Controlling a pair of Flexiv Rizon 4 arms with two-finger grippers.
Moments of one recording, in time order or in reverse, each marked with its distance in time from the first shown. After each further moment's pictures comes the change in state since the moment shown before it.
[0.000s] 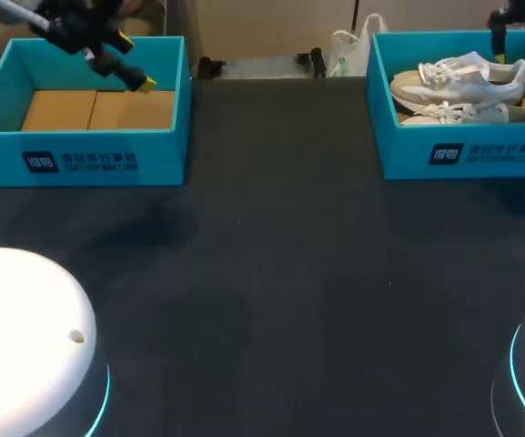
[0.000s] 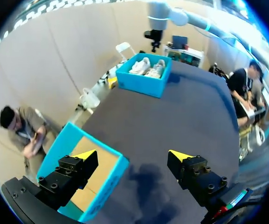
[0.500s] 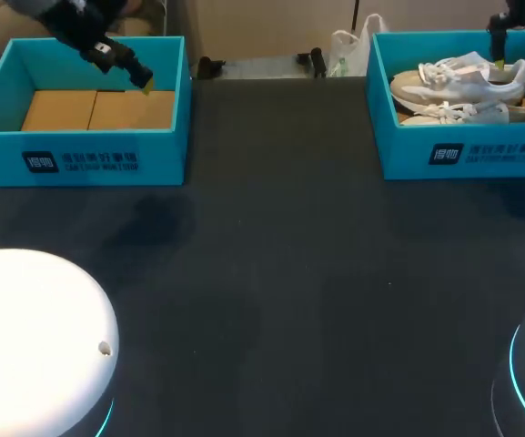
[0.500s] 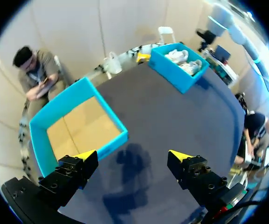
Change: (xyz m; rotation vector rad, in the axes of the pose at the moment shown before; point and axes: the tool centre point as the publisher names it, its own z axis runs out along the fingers) left arm -0.007 0.030 0.007 -0.221 -0.094 -0.445; right arm 0.010 -0.027 -0.011 0.078 0.072 -0.085
